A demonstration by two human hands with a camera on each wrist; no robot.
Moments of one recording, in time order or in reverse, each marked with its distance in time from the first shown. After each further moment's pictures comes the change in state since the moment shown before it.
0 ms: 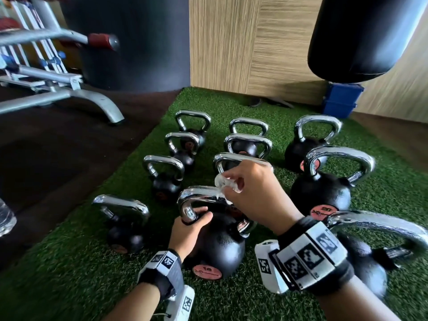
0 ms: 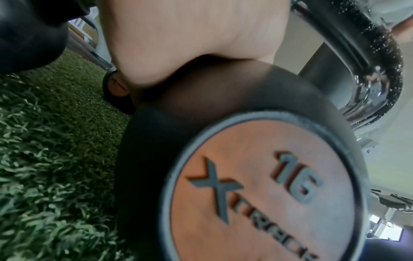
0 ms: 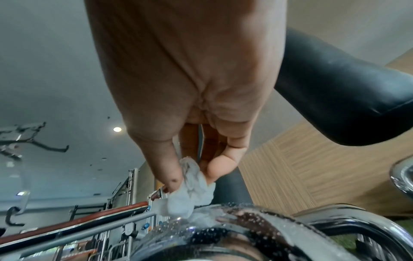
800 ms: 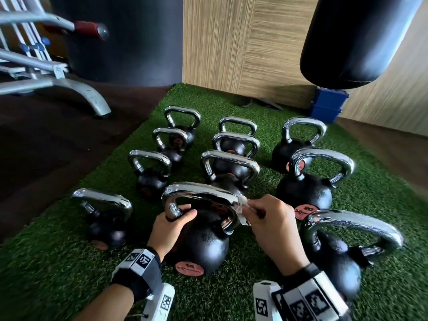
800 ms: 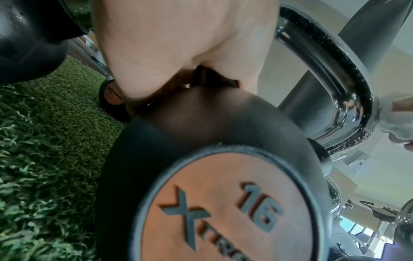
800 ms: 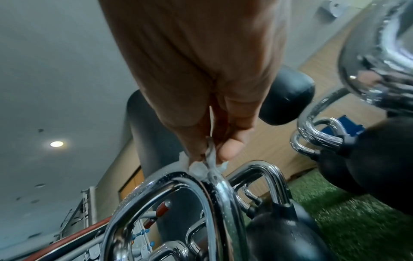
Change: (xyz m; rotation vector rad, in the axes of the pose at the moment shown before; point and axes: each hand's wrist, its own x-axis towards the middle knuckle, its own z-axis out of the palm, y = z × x) left_hand -0.006 0.007 -0.005 -0.036 -0.012 -0.040; right_hand -0.069 0.053 0.009 0.012 0.196 0.251
